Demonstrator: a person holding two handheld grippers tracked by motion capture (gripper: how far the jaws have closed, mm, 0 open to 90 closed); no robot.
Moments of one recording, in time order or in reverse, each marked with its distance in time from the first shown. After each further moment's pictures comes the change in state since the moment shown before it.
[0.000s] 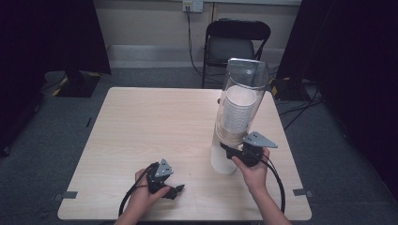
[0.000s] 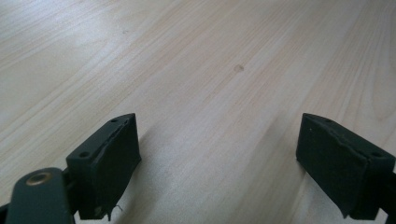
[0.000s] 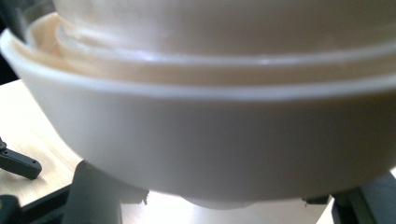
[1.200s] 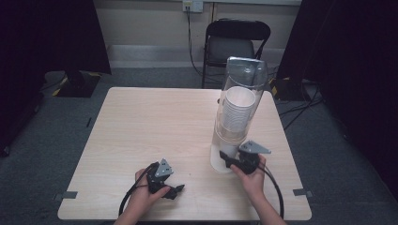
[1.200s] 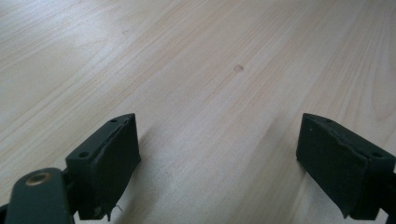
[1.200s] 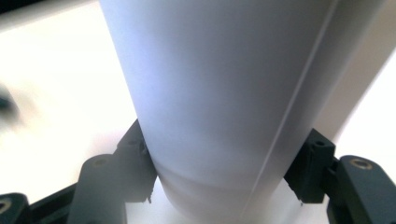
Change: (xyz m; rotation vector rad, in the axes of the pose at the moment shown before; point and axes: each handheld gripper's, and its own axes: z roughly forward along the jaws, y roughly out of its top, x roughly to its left) left arm -0.001 0.000 0.000 -0.001 -0.006 -0.009; right arm -0.003 -0.054 0.011 0.169 0.004 0.051
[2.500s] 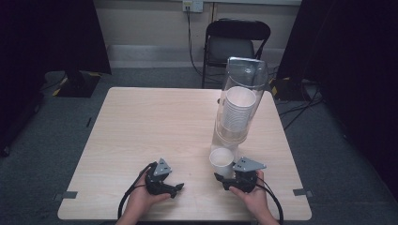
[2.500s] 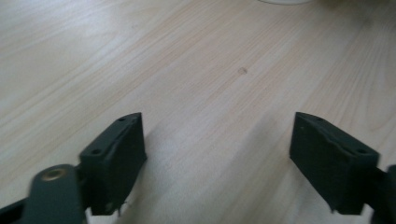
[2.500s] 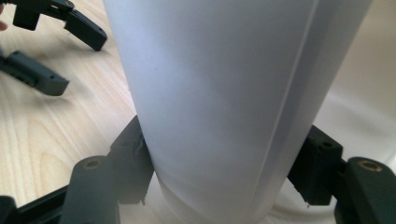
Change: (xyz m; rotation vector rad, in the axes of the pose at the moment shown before) left arm 0.001 0.001 -0.005 -0.005 0.004 -0.105; right arm 0.037 -0.014 -0.028 0.082 0.154 -0.175
